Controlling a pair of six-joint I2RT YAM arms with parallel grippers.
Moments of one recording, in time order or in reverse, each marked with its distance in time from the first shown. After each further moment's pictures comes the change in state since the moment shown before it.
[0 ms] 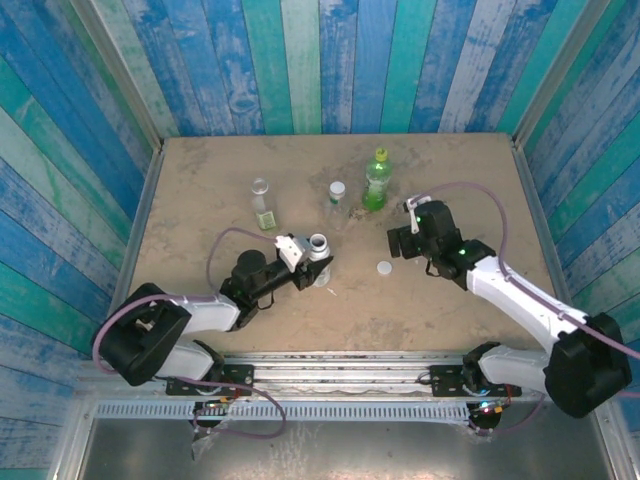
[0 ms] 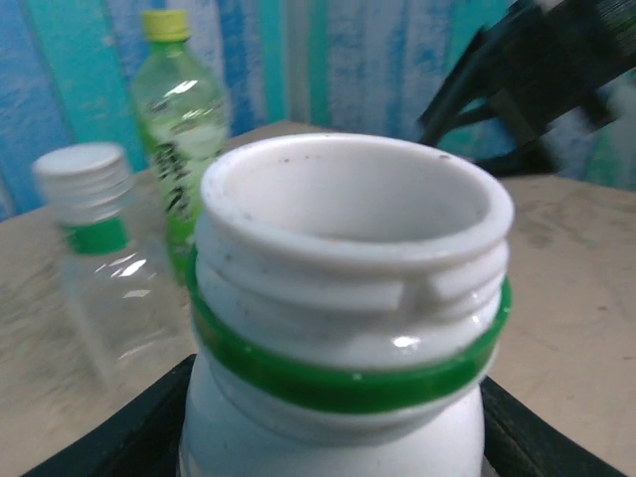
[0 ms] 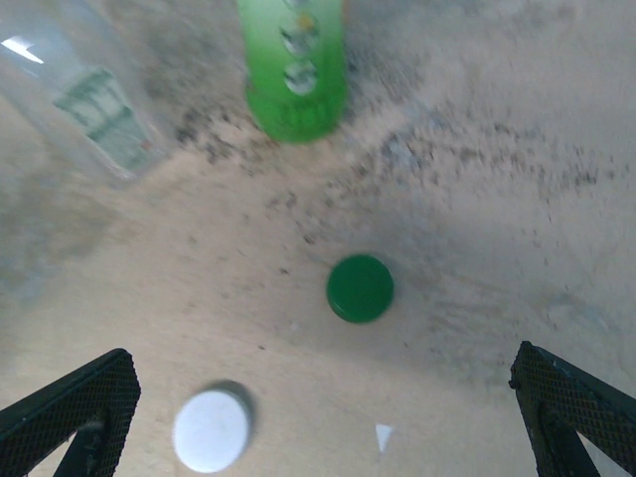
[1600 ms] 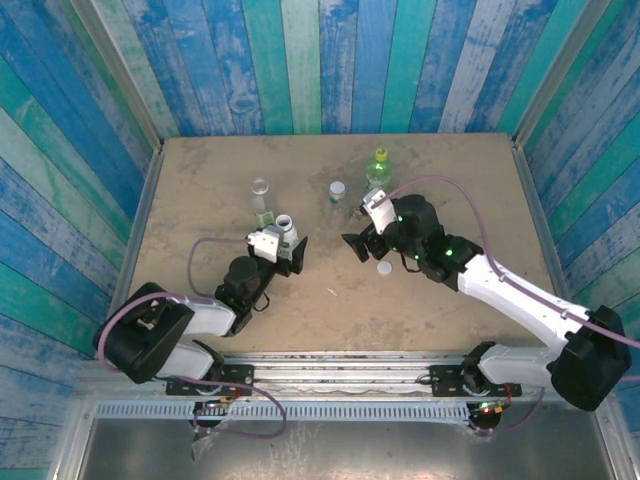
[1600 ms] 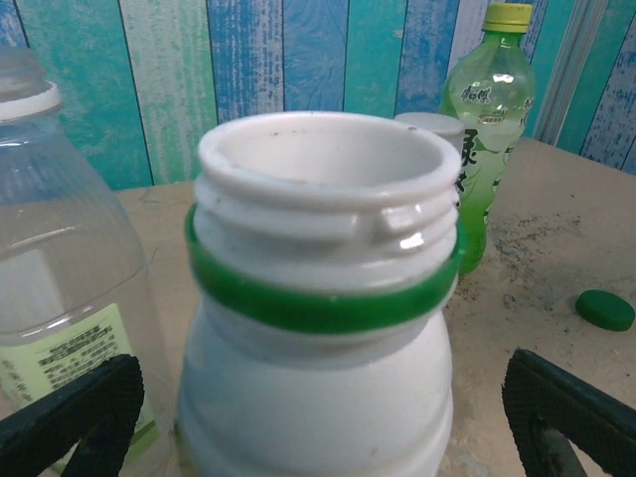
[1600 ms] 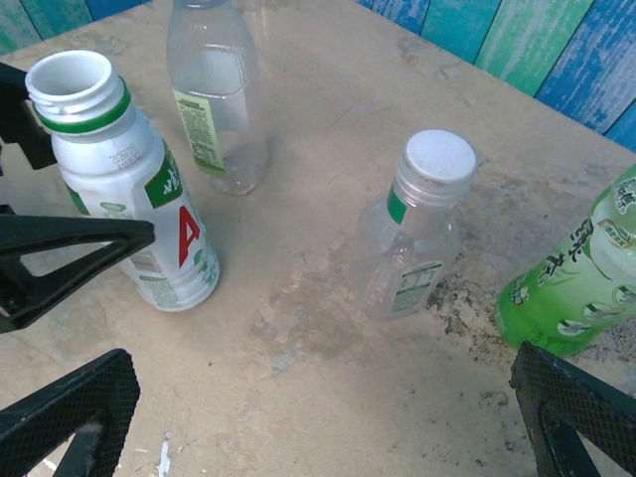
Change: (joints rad) left arm 0.054 0.008 -0.079 0.091 -0.495 -0.095; right arm 0.202 -0.013 0.113 0.148 -0.245 -0.237
